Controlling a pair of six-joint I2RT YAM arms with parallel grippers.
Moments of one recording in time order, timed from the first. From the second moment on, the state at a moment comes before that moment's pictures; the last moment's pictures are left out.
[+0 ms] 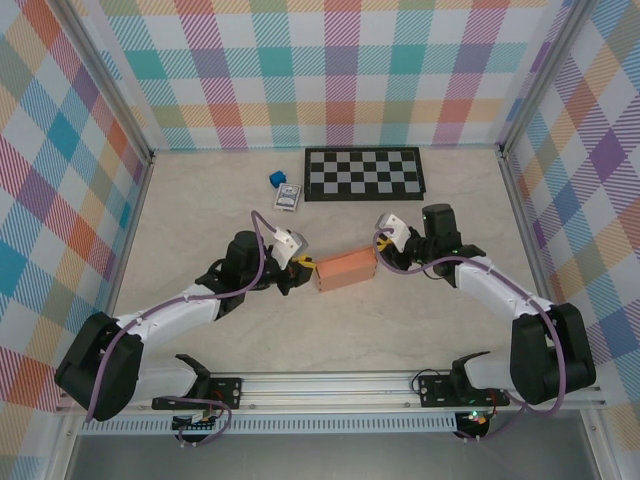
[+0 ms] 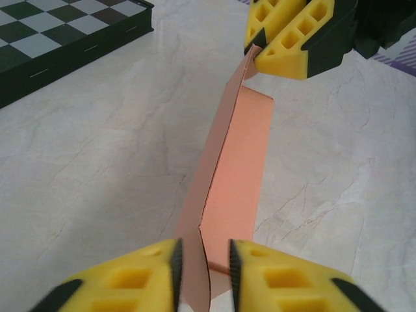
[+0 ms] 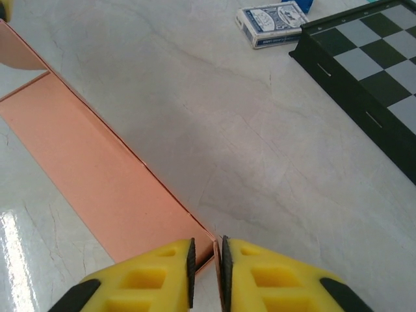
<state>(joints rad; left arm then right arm) -0.58 1.24 0.57 0.20 0.45 0.06 0.30 1.31 0.74 -0.17 -0.57 -0.59</state>
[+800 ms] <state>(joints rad) -0.58 1.30 0.68 0.08 0.43 -0.05 0.32 1.30 0.78 -0.25 -0.47 -0.45</state>
